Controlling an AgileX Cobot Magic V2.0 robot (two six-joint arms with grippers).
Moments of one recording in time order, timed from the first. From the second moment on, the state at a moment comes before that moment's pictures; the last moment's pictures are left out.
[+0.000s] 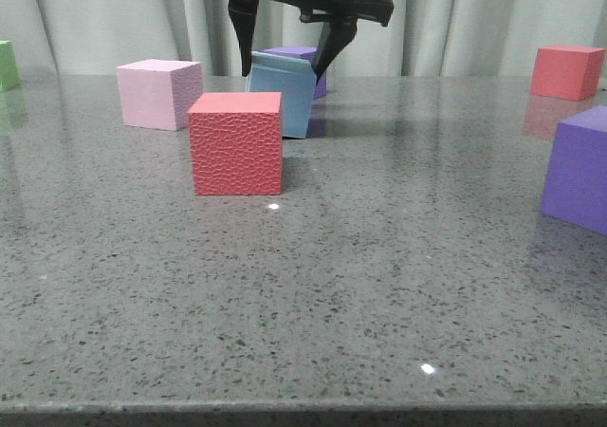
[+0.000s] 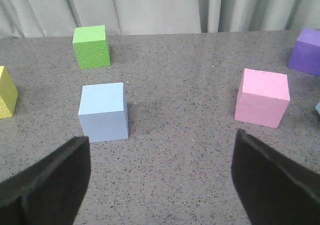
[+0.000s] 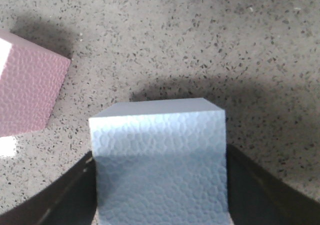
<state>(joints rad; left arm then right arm) -0.01 0.80 -0.75 -0.01 0.38 -0.02 0.57 2.28 -2.39 0.00 1.25 0.56</state>
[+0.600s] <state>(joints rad) -0.01 0.80 -0.75 -0.01 0.38 -0.02 0.57 2.27 -2.48 0.01 1.25 0.55</state>
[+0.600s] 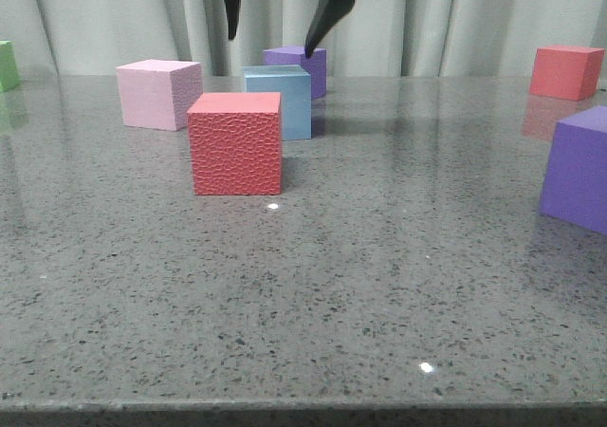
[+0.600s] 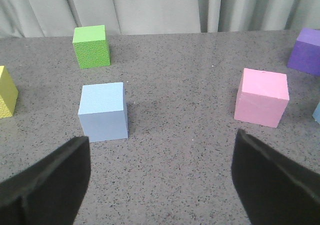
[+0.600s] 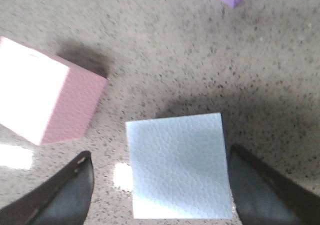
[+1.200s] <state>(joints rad) -0.01 0.80 -0.75 -0.01 0.38 -0.02 0.64 2.11 -2.49 -0.07 1.25 0.43</state>
